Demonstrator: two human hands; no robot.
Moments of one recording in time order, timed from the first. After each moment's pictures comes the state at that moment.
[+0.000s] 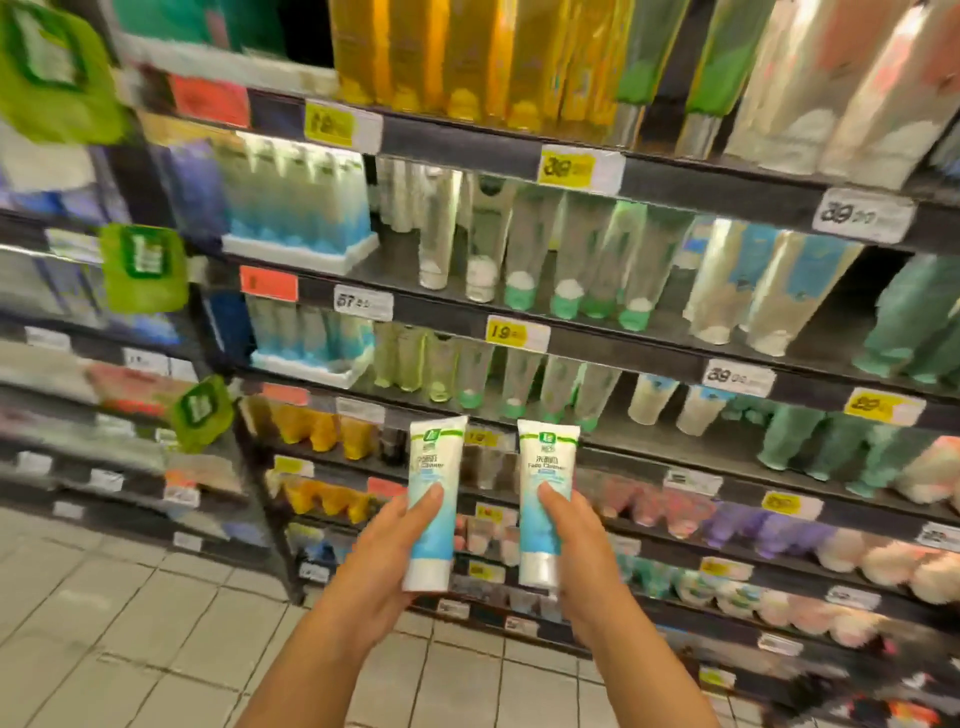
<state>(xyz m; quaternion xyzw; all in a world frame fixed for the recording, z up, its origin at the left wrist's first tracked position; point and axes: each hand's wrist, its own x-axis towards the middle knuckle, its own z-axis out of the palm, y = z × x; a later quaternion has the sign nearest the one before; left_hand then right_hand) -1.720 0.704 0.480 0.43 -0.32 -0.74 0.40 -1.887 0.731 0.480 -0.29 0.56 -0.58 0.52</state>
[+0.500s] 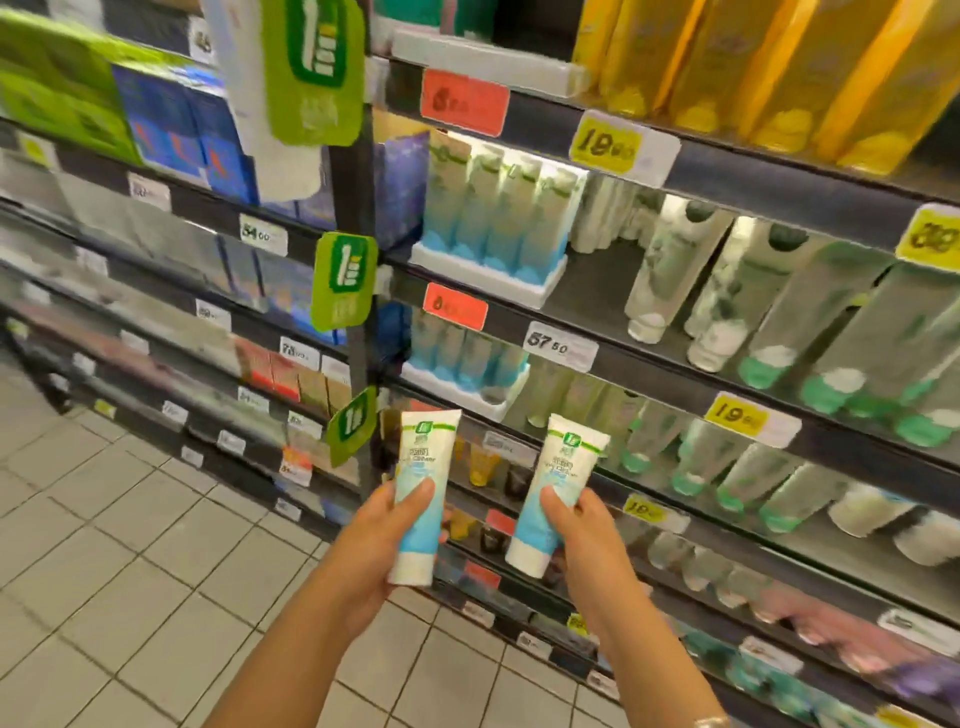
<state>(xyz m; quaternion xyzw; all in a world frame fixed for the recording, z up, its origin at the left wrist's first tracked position) -1.549 0.597 0.468 0.48 -0.29 -0.68 0.47 -1.739 0.583 0.463 -0.35 0.59 -0.48 0.55</state>
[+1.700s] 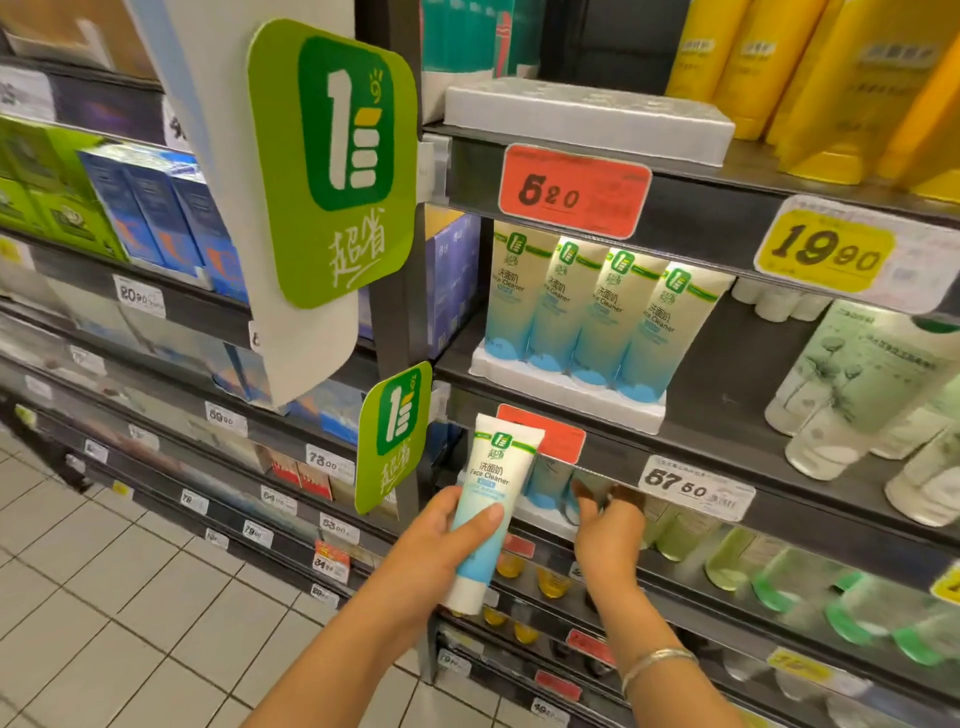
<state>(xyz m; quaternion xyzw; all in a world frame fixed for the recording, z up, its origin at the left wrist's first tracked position) -1.490 0.428 0.486 0.46 -0.44 -0.66 0.39 -1.670 0.374 0.425 -0.39 0.76 -0.46 0.24</state>
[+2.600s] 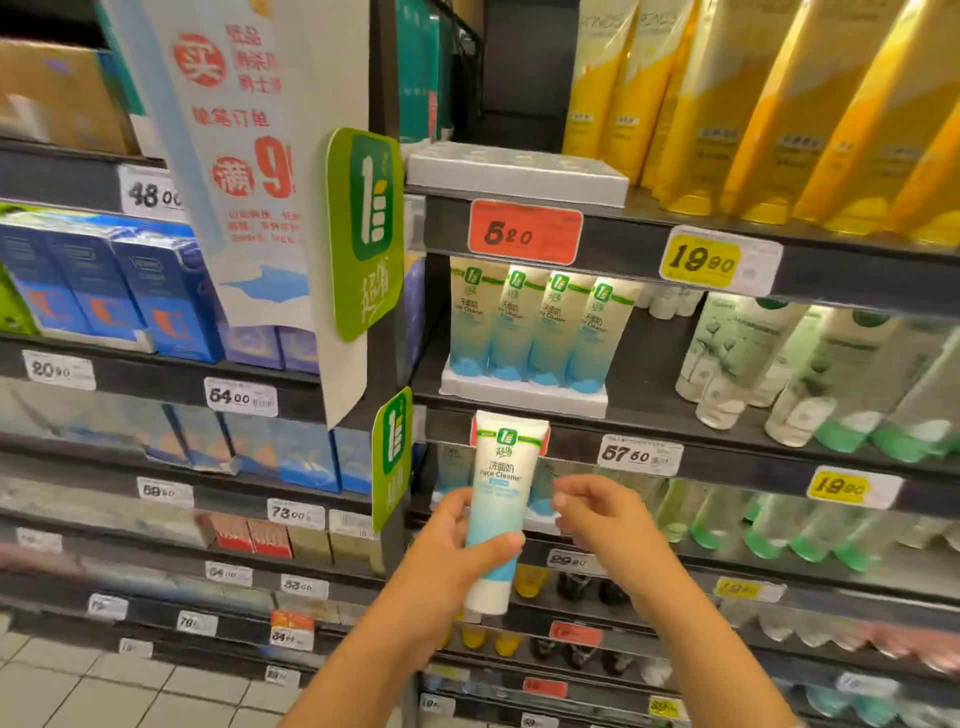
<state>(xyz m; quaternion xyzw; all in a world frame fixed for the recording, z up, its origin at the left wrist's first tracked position) -1.478 0.441 0.512 0.37 -0.51 -0.69 0.36 -1.654 0.459 0.522 -0.46 0.68 -0.43 0.37</state>
